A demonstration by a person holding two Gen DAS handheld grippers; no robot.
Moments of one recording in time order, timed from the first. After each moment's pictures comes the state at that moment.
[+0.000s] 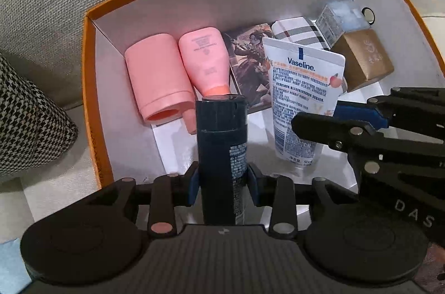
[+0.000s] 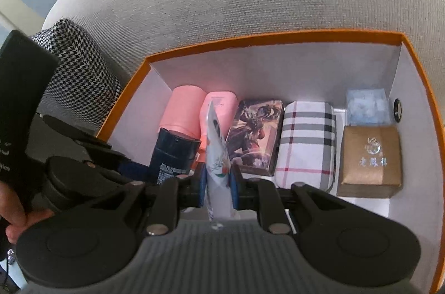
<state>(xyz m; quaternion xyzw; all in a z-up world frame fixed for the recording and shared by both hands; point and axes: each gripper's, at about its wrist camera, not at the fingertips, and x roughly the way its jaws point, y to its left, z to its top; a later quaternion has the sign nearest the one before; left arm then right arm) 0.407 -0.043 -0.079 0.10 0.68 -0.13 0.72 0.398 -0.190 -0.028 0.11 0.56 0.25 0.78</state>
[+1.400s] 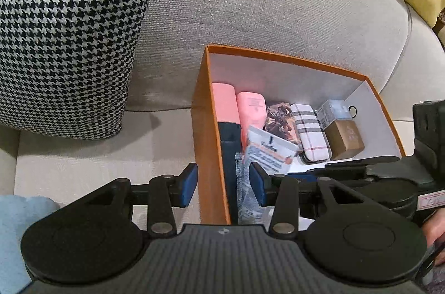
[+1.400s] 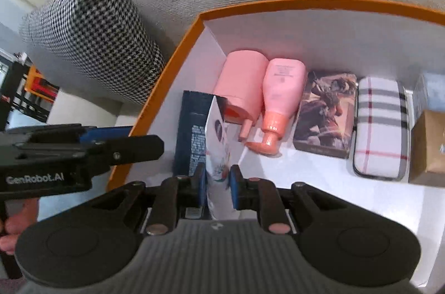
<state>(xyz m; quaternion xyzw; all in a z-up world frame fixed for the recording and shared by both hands) 0.343 0.075 -0.026 -0.09 0.53 -0.11 0.83 0.391 -0.120 -0.040 0.10 0.60 0.29 0.74</state>
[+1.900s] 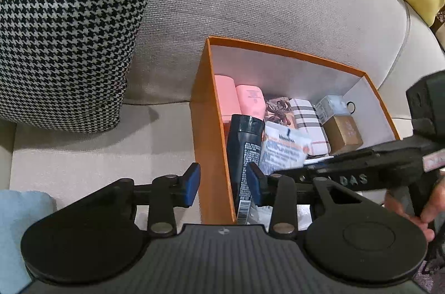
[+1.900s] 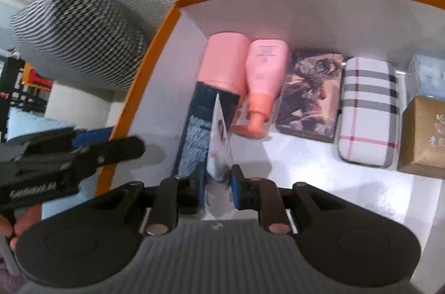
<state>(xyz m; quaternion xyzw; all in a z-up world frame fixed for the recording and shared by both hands) 0.334 0.079 -0.026 -0.10 0.54 -0.12 0.83 0.420 -0.140 -0.047 0.10 0.65 0.27 0.70</state>
